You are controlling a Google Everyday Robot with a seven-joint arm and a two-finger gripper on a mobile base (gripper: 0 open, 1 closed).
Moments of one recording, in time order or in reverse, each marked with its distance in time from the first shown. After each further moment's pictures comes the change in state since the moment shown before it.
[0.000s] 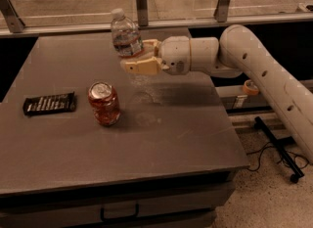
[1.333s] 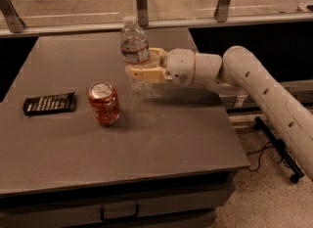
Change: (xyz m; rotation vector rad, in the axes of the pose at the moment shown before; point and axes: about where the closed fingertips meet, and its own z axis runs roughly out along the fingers) arm 0.018 0.003 -0.011 0.045 -0.128 -0.011
